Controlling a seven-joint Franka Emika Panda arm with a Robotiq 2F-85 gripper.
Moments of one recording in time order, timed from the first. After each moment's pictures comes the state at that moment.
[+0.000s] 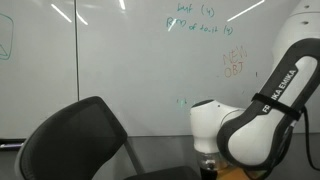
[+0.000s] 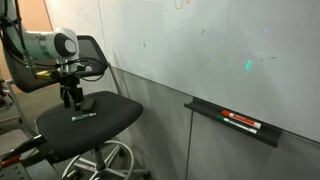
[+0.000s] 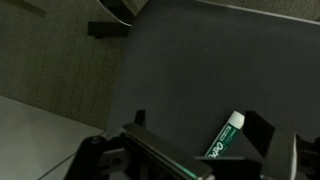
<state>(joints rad) 0.39 0.42 0.21 -2.32 -0.19 2.48 0.66</state>
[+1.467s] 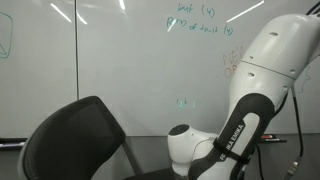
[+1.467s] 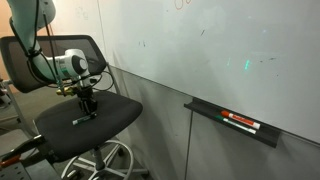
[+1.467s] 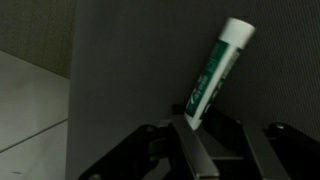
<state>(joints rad) 0.65 0.75 -0.05 -2.01 -0.26 2.56 0.69</state>
